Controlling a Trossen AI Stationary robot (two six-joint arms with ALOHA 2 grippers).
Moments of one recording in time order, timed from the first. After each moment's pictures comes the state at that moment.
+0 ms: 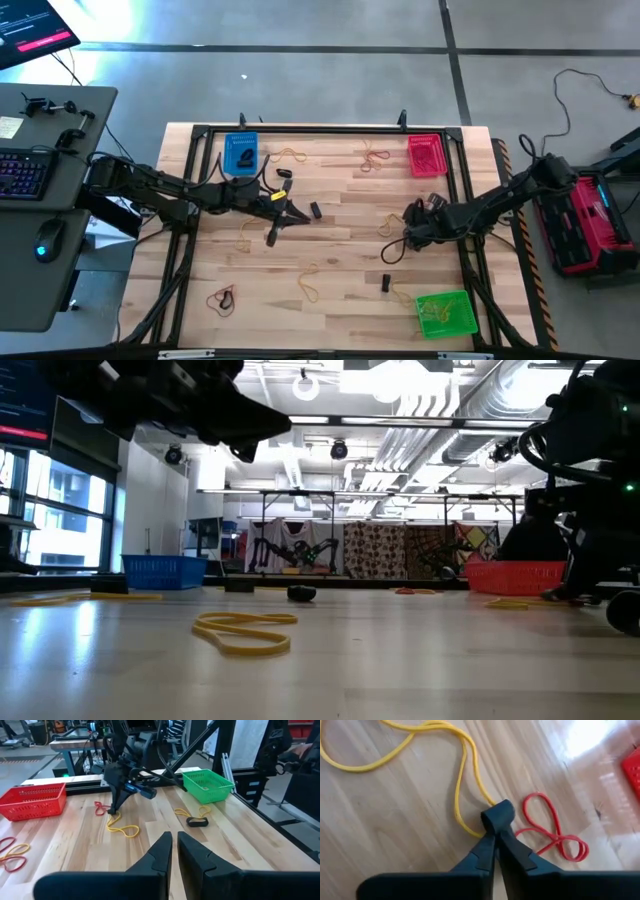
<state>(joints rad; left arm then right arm) 0.00 1.34 0.54 0.59 0.20 0.06 0.32 1.24 0.46 -0.75 0.46 0.81</state>
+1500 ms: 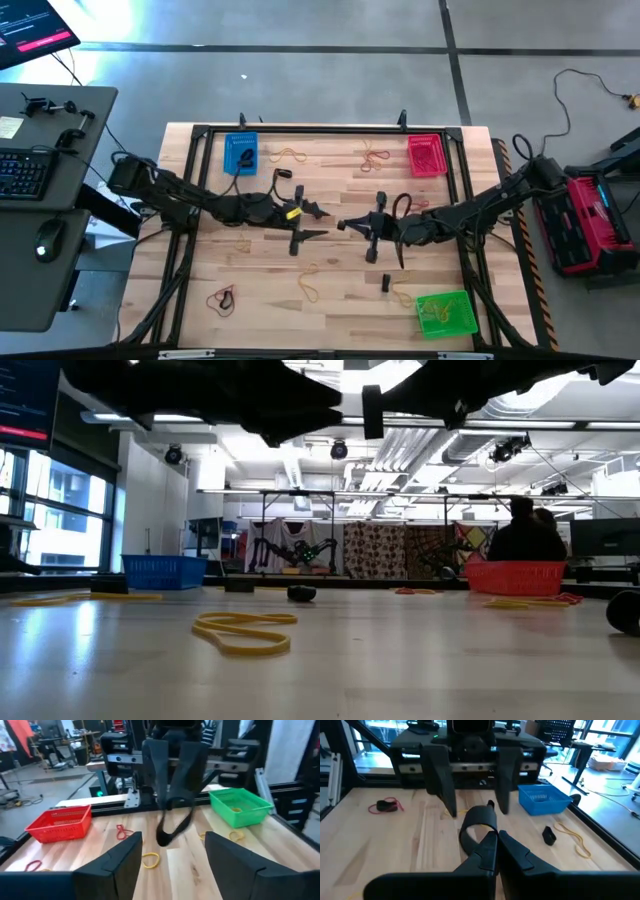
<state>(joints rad) -0.13 1.56 0.69 0.76 -0.10 0.10 0.35 1.35 0.66 0.44 0.55 0.01</state>
